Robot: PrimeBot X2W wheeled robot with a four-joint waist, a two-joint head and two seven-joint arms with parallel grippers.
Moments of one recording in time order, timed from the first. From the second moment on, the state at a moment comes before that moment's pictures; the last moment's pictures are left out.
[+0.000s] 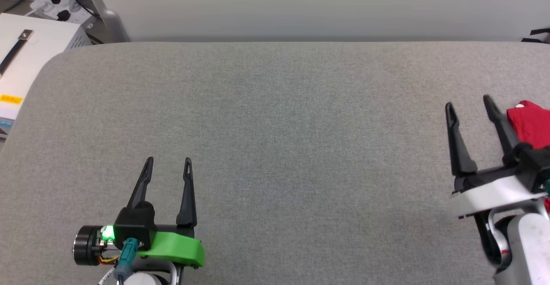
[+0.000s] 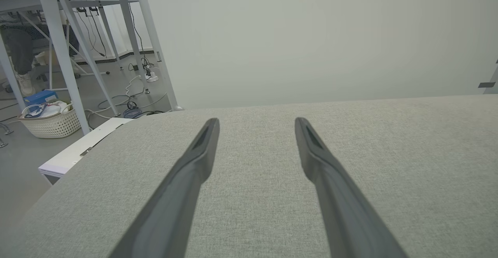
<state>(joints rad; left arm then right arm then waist) -0.01 0.09 -0.08 0.02 -0.05 0.03 -0.26 -0.21 -0.22 0.04 0.06 0.17 0.13 -0.25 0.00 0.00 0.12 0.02</state>
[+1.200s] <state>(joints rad) 0.10 0.07 -0.06 0.06 -0.05 -0.01 -0.26 0.15 -0.07 -0.03 -0.02 0.13 0.13 -0.26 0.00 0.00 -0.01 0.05</state>
